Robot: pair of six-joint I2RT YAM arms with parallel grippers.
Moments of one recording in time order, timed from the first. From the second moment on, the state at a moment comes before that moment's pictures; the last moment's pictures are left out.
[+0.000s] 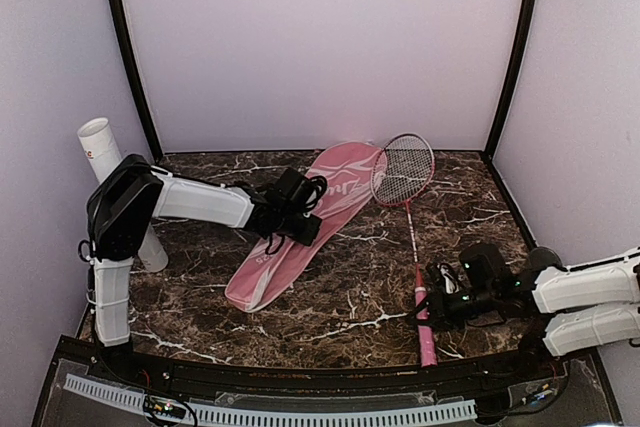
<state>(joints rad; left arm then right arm) -0.81 2.08 1.38 -0.18 -0.20 -0.19 0.71 1.08 0.20 0.02 -0.51 0.91</state>
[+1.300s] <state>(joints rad) -0.79 1.89 1.18 -0.11 -0.07 -0.36 0.58 1.57 0.69 -0.05 0.00 0.67</state>
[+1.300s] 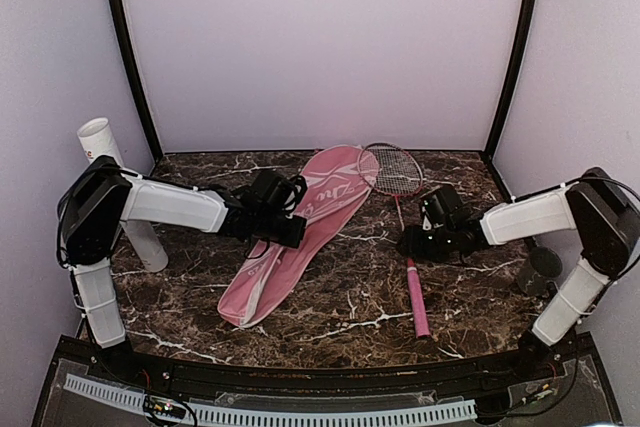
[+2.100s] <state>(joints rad) -0.79 1.87 1.16 -0.10 -0.04 -0.40 0.55 1.70 0.93 -0.26 0.13 0.50</state>
